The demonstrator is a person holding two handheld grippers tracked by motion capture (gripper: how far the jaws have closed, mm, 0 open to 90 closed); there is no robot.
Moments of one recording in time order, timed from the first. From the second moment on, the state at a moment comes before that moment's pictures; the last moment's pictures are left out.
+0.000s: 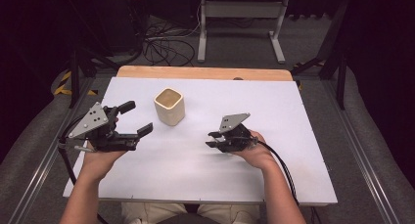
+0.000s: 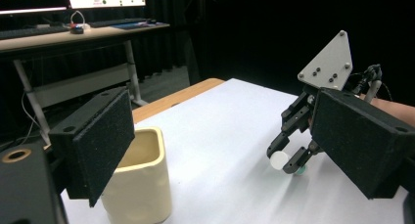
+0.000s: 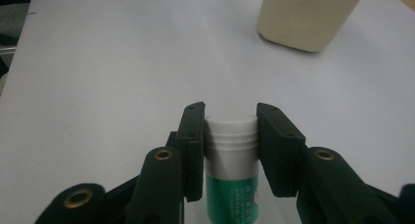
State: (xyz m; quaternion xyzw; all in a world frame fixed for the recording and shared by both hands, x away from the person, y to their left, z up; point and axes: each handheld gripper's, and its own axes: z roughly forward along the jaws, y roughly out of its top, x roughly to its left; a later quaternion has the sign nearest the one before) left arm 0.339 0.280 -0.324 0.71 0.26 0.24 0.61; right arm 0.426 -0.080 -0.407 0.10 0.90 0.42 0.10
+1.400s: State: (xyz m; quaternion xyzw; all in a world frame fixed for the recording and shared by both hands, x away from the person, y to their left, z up) left arm 0.345 0.243 -0.346 0.73 0.24 0.23 0.60; right arm 0.418 -0.089 -0.385 0.13 0.83 0.51 0.15
